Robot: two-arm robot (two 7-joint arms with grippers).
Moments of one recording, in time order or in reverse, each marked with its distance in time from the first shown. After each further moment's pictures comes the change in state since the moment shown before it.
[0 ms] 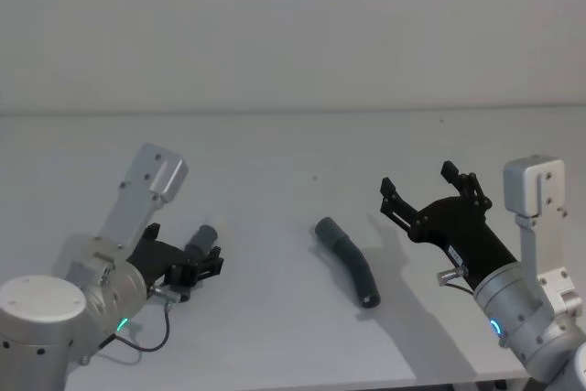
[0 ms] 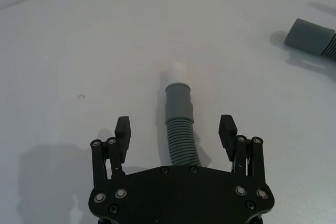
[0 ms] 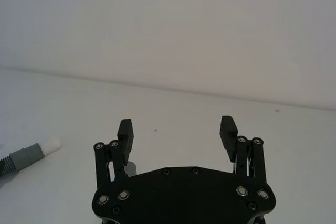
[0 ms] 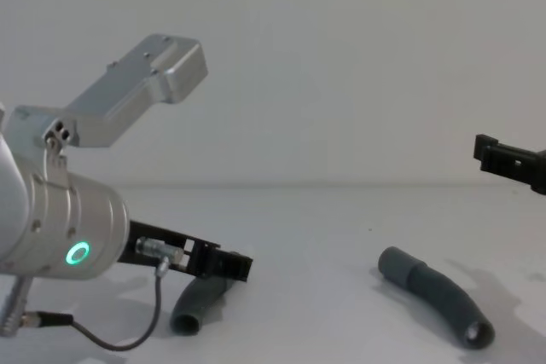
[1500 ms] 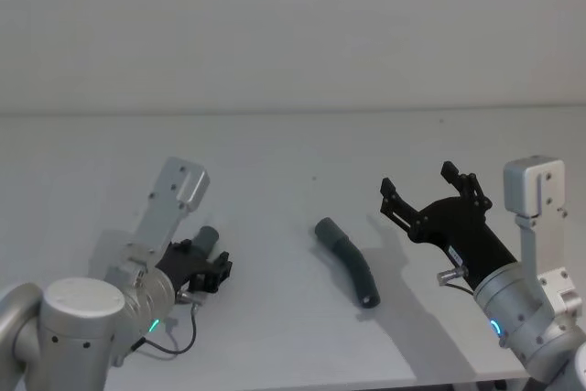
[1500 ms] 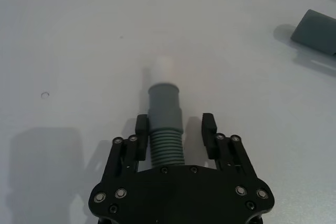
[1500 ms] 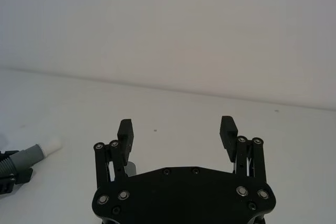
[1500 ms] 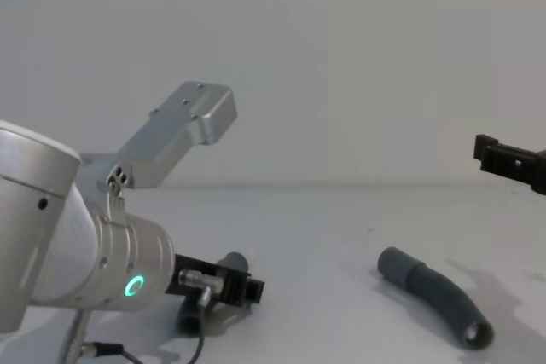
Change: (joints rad) left arm -0.035 -0.101 0.012 0.149 0.037 -0.034 -0.001; right arm 0.000 0.000 0.000 0.000 0.000 0.000 0.000
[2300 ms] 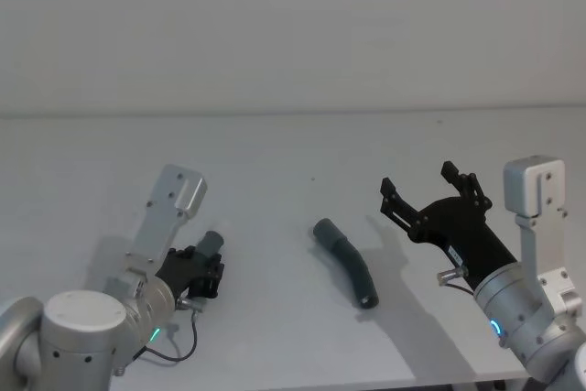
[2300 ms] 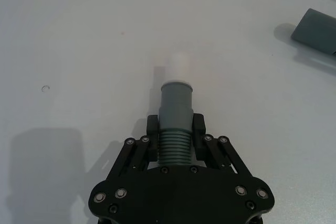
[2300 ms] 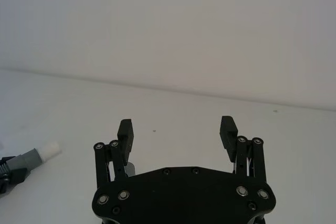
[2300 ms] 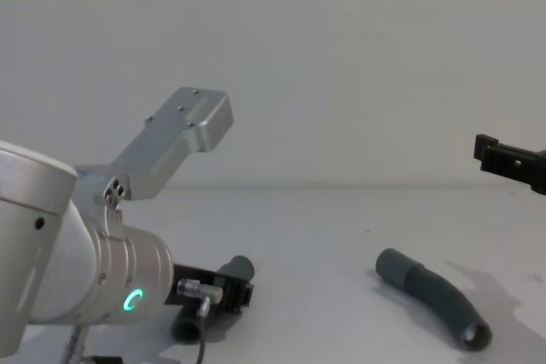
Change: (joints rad) left arm 0.037 -0.017 -0.016 -0.015 0.020 -0.019 0.016; right arm 0.000 0.000 0.000 0.000 0.000 0.000 0.000
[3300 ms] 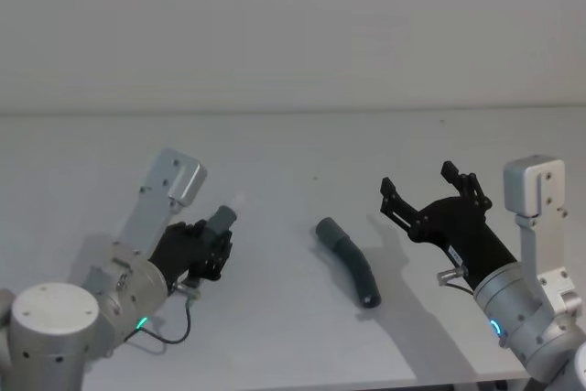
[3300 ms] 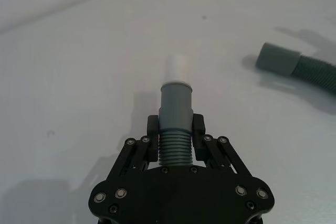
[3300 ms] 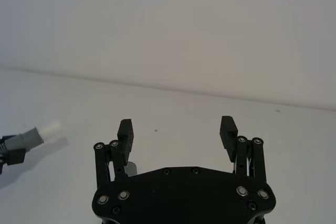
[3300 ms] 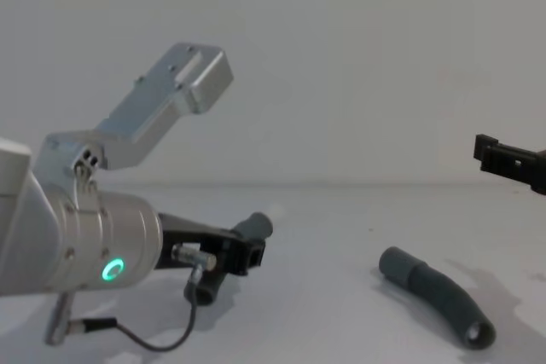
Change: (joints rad) left arm -0.012 0.074 0.005 -0.030 0.015 -0.140 -0.141; right arm 0.000 0.000 0.000 0.000 0.000 0.000 0.000
